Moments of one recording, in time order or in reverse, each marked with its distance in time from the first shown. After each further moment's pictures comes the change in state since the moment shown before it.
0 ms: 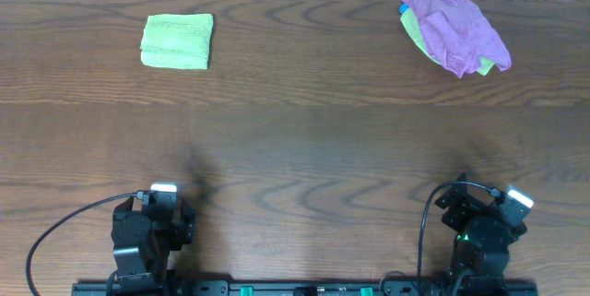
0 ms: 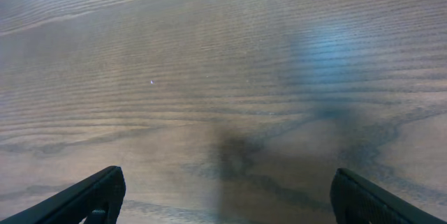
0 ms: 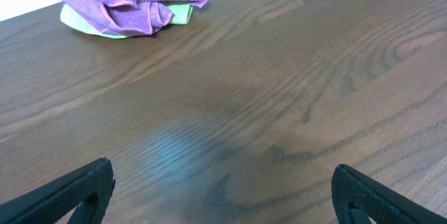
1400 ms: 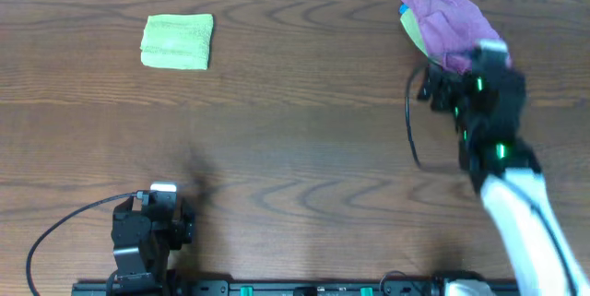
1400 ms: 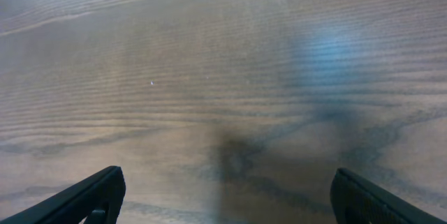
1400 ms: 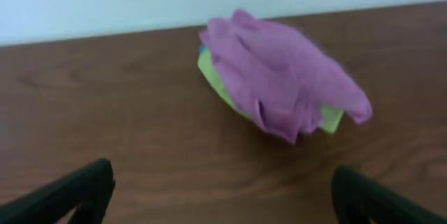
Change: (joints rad) left arm 0.000 -0.001 -0.003 0.006 0.000 -0.004; right arm -0.021 1.268 0.724 0.469 -0.414 -0.254
